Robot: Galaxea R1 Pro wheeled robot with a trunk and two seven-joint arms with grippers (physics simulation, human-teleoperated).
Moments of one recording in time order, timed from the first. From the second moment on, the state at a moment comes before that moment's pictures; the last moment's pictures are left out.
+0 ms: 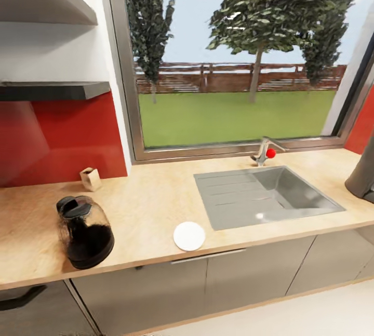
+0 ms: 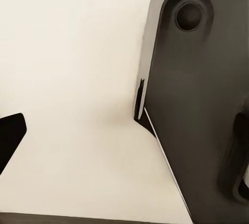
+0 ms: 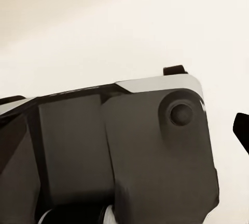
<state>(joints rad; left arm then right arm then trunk) 0.03 0.10 0.09 -0.01 0.06 -0.17 -0.02 -0.18 0.06 -0.35 -0.06 0.14 -0.07 0.05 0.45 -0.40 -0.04</state>
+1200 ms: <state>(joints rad) 0.02 0.10 0.09 -0.01 0.06 -0.17 -0.01 -0.18 0.04 -0.35 -0.06 0.14 -0.07 0.05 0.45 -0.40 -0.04</state>
